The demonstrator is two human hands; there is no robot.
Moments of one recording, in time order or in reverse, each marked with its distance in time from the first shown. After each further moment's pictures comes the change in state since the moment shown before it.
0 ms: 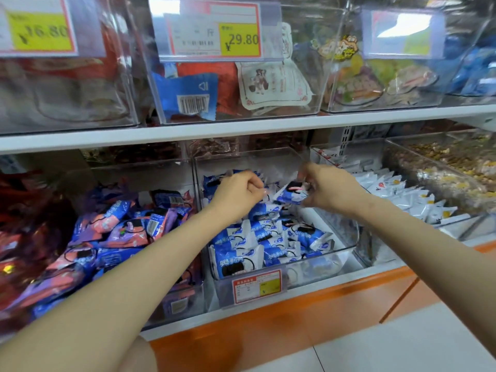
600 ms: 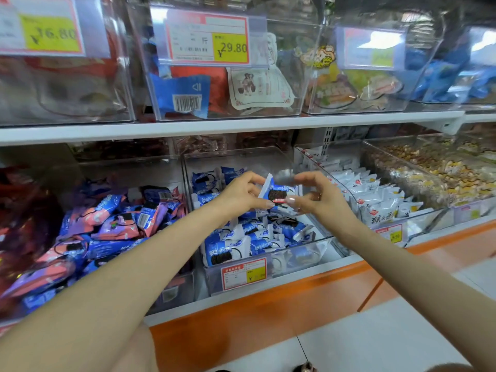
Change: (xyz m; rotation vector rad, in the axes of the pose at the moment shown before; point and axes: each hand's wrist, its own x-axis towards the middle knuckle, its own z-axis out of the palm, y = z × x) left_hand -0.006 0.009 0.014 -0.395 -0.284 -0.090; right_hand -0.057 -0.004 0.013 1.021 0.138 0.152
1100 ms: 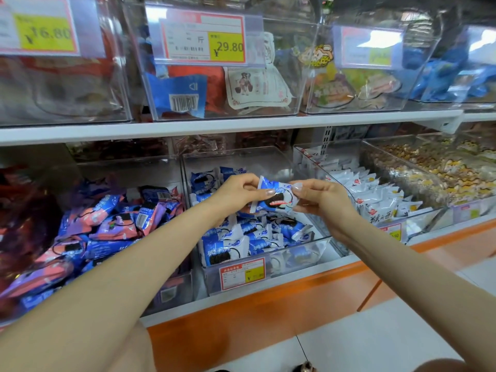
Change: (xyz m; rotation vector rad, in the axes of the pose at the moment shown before) left_hand -0.004 0.001 -0.004 -0.092 -0.007 0.042; right_hand 0.006 -0.004 -0.001 0.393 0.043 0.227
